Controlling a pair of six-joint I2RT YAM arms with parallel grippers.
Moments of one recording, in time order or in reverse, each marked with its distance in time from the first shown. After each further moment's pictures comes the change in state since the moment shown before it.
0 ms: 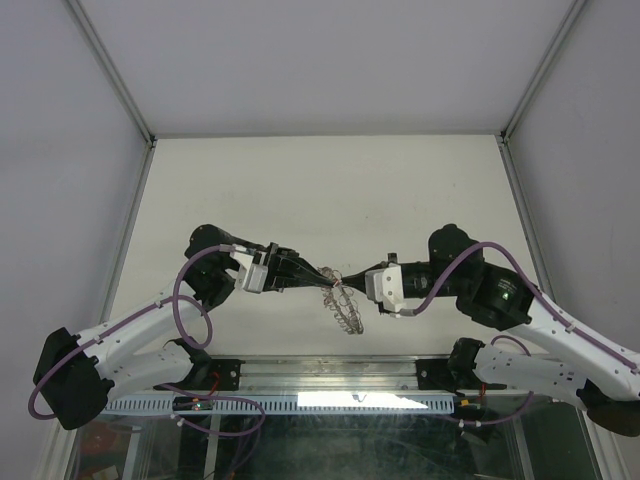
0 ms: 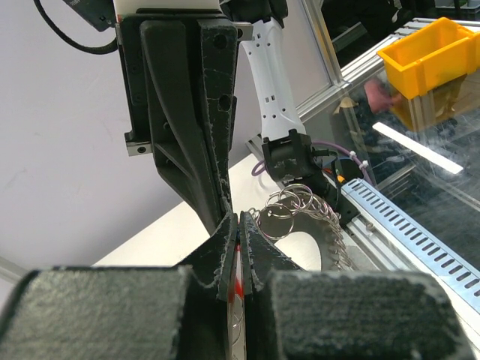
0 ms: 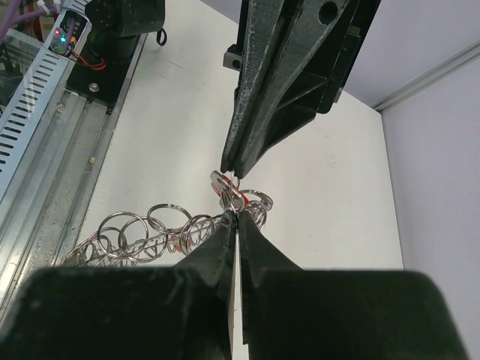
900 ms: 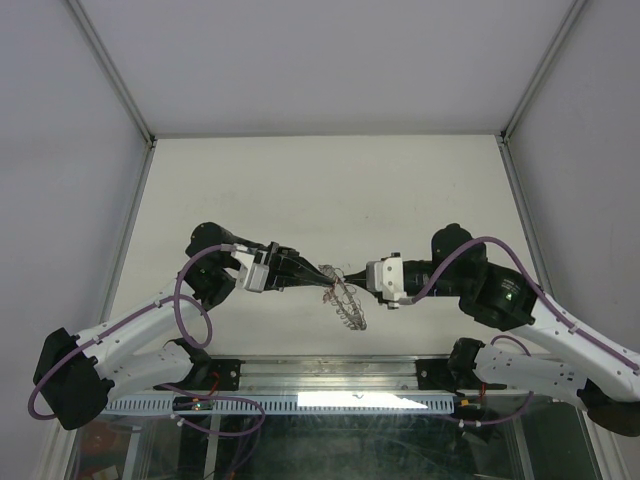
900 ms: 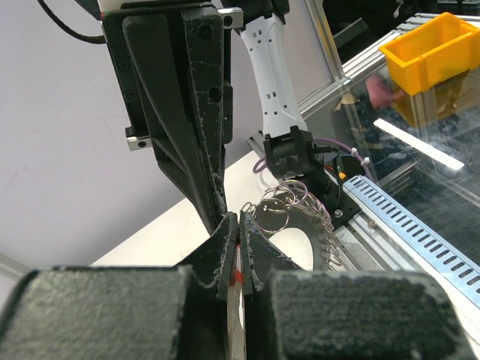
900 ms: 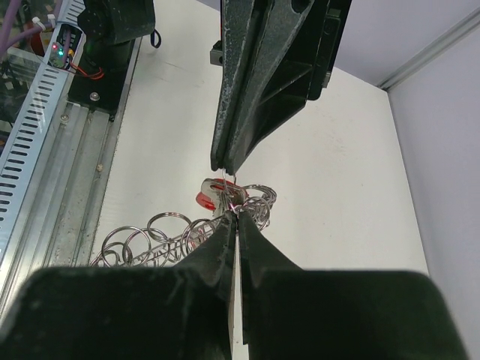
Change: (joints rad) left arm 0.000 0.000 0.013 -0.039 0.001 0.029; right arm 0.001 -0.005 0.016 -0.012 0.052 0.102
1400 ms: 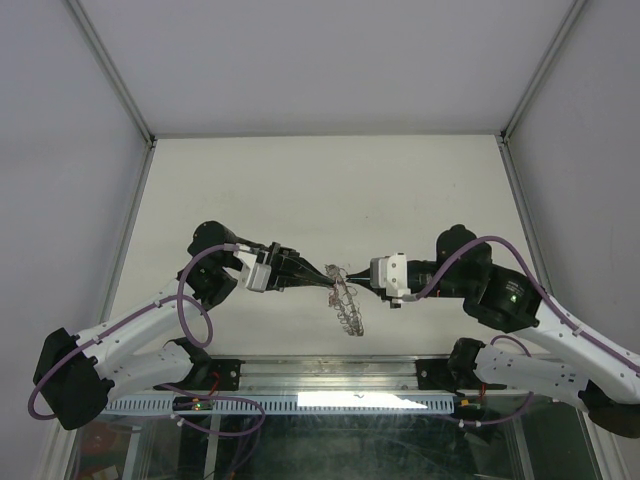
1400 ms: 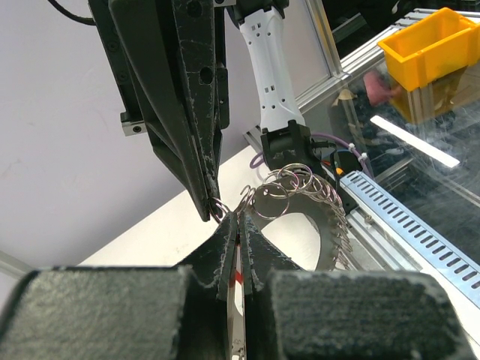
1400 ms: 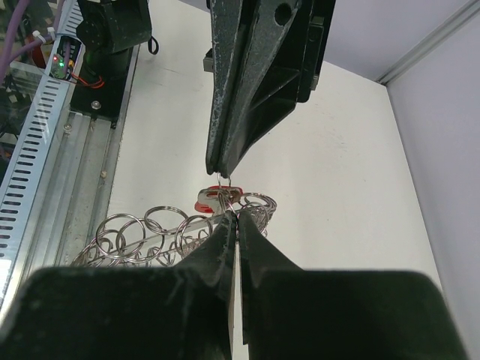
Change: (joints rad) left arm 0.000 0.000 0.002 -0.045 0.000 0.025; right arm 0.000 -0.020 0.000 0.002 0.019 0.049
